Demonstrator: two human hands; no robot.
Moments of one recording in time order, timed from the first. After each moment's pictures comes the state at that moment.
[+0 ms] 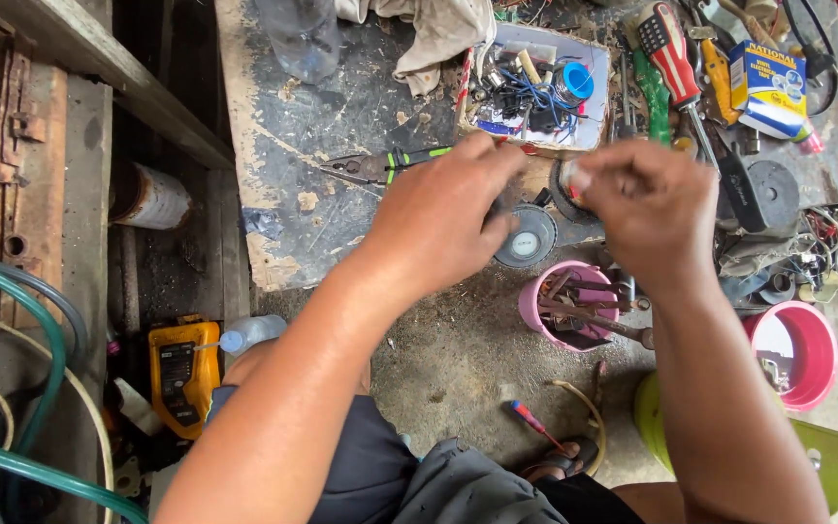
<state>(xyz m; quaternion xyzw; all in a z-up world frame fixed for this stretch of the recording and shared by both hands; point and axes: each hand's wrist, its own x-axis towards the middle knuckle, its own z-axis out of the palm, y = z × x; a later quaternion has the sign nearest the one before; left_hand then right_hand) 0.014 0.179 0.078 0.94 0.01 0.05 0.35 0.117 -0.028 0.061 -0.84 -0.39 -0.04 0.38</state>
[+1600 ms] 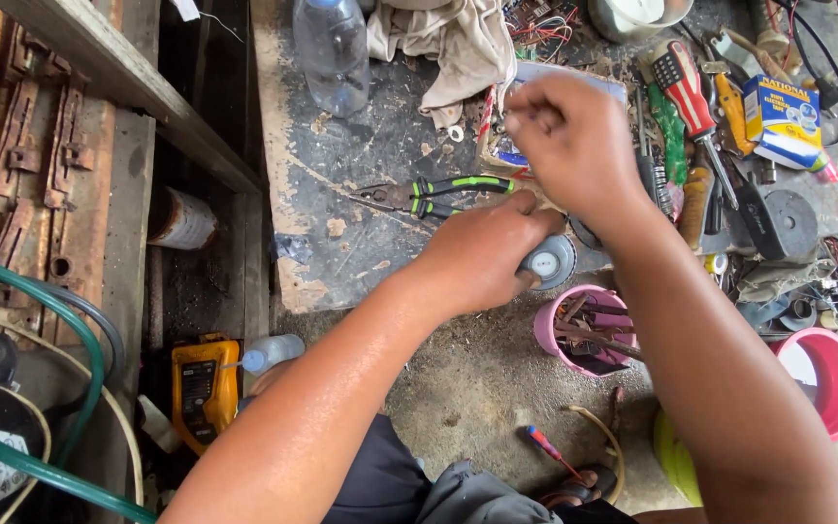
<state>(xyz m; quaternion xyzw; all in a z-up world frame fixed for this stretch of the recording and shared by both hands) 0.033 0.172 0.036 0.94 -0.10 -0.04 0.34 0.164 0.072 0.053 -0.84 -0.41 0.02 0.37</state>
